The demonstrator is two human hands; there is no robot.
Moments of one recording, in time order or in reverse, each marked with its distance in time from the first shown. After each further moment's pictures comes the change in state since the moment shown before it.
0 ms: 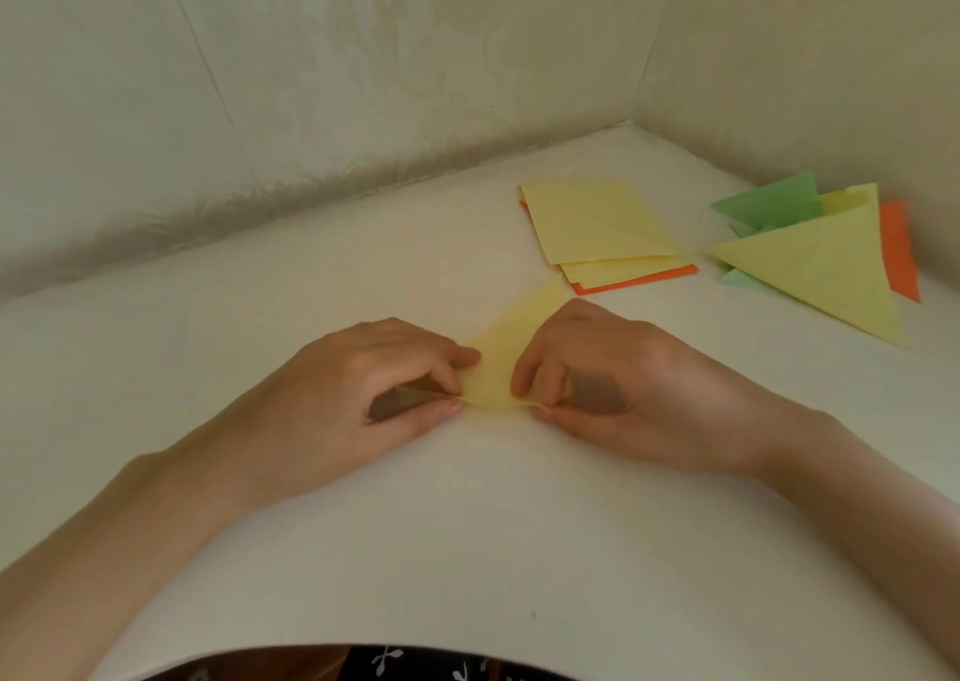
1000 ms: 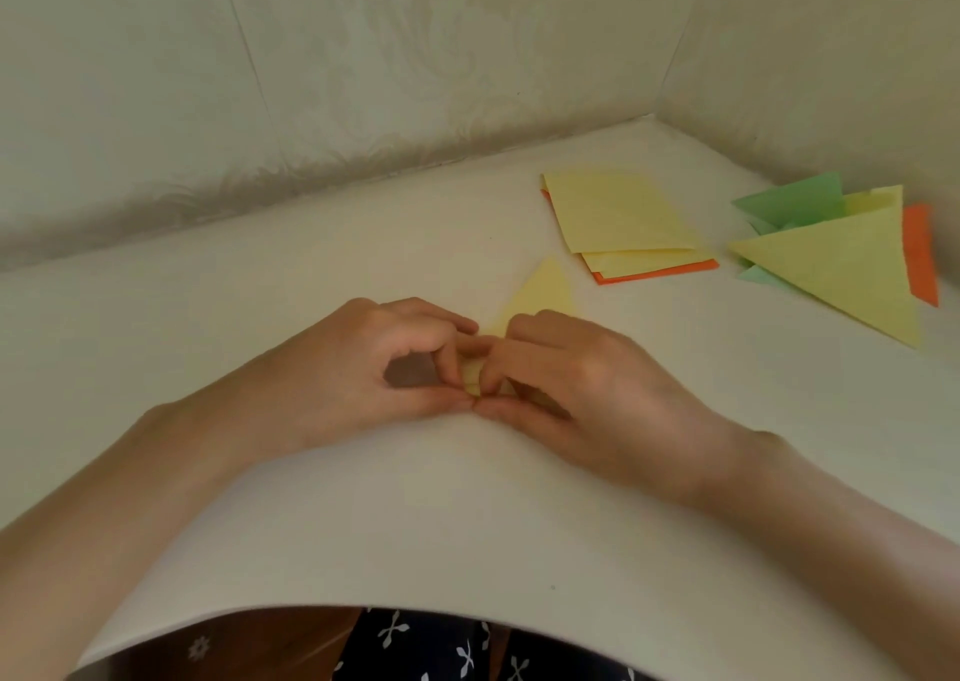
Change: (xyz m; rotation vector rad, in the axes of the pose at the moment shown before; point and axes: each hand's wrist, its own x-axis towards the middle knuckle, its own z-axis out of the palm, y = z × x) left_hand 0.000 -0.002 -0.009 -0.198 -0.128 -0.171; right_hand 0.019 -0.021 0.033 -0.282 0.087 -0.005
